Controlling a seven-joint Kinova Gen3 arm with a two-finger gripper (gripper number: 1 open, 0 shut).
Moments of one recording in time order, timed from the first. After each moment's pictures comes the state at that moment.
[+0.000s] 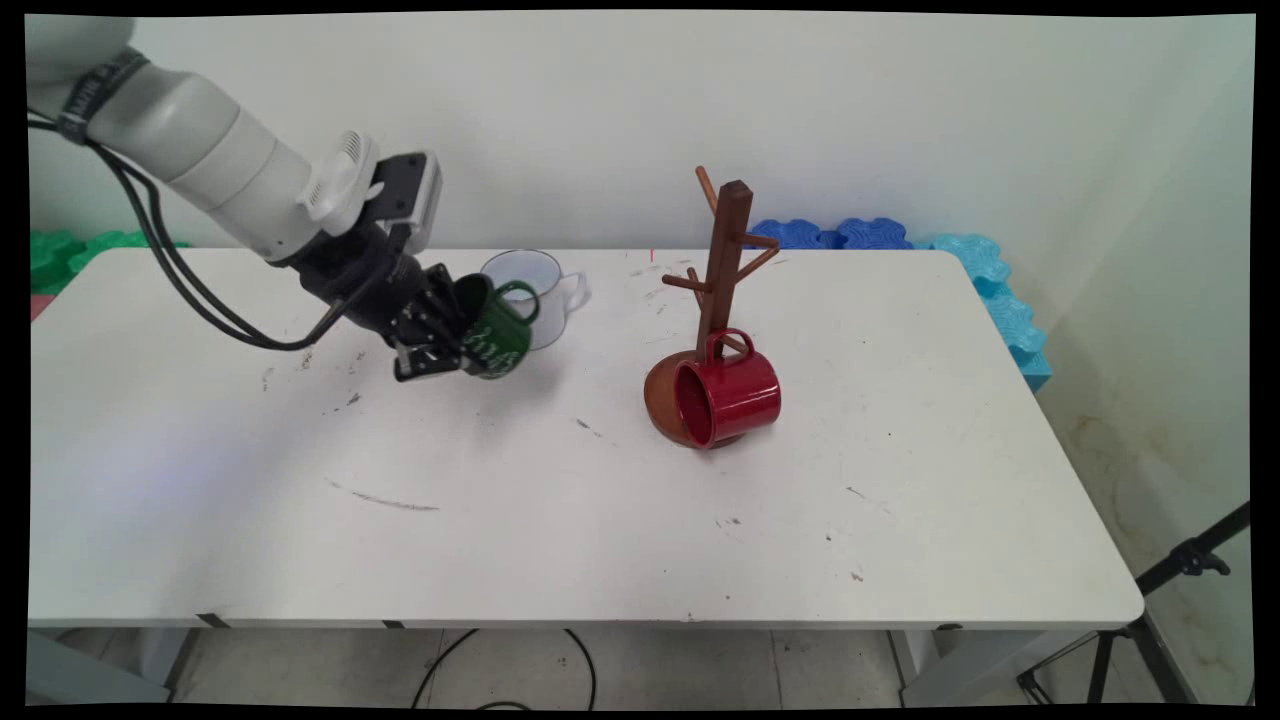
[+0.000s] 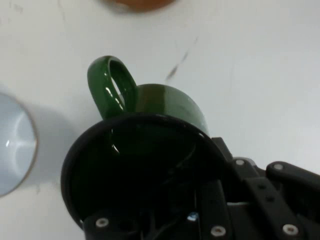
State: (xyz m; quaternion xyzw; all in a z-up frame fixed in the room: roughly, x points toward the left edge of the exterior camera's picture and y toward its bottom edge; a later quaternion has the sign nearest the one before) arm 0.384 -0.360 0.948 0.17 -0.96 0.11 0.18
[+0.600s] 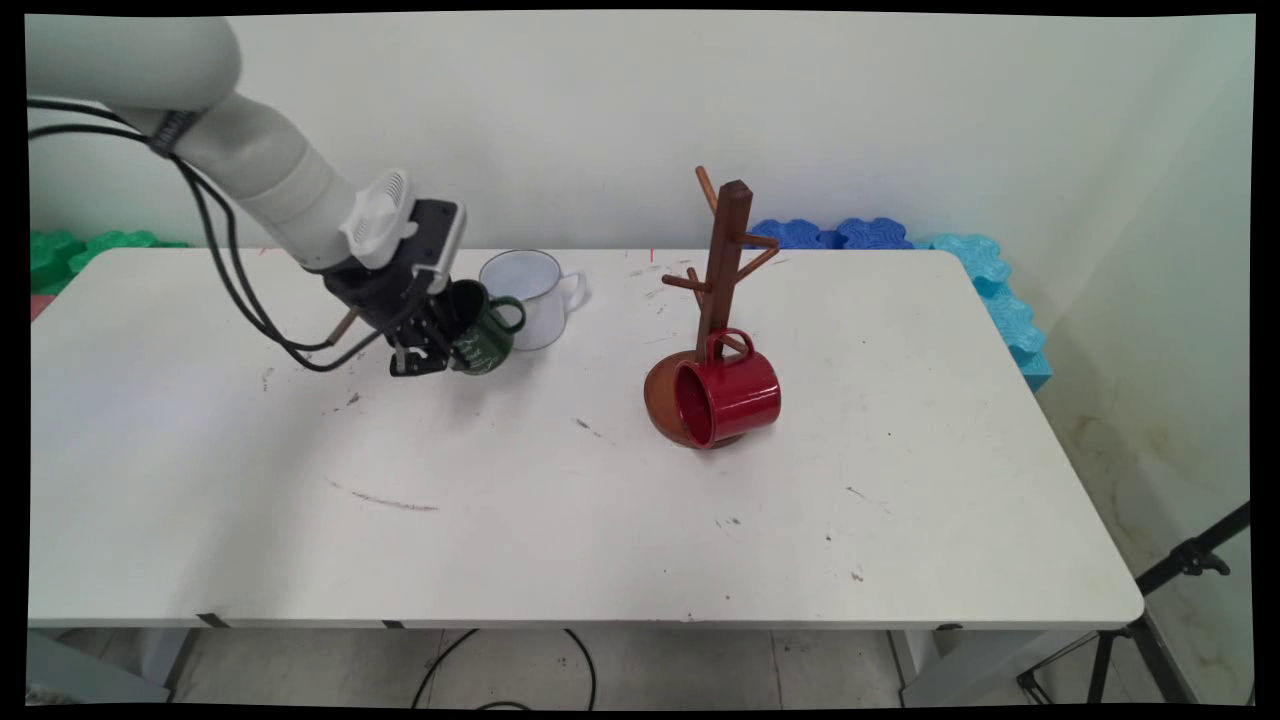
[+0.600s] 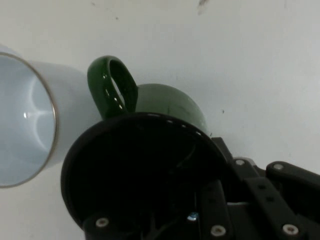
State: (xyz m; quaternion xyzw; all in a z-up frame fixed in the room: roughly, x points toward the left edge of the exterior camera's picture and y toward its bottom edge) arm 0.390 -0.401 0.907 0.10 -0.98 0.12 0.09
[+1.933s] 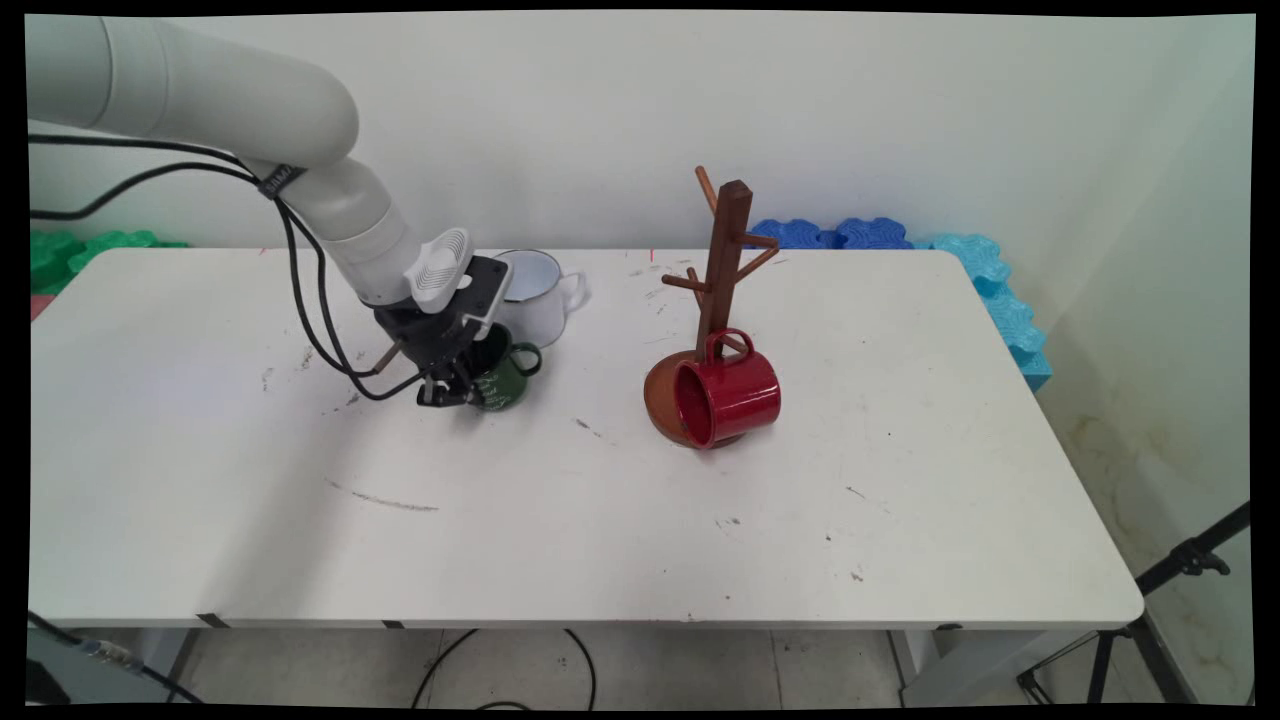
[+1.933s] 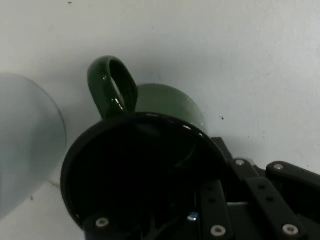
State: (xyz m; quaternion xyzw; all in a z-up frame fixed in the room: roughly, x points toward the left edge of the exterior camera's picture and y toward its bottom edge) arm 0.371 -0.435 0.850 0.07 -0.99 0.07 0.05
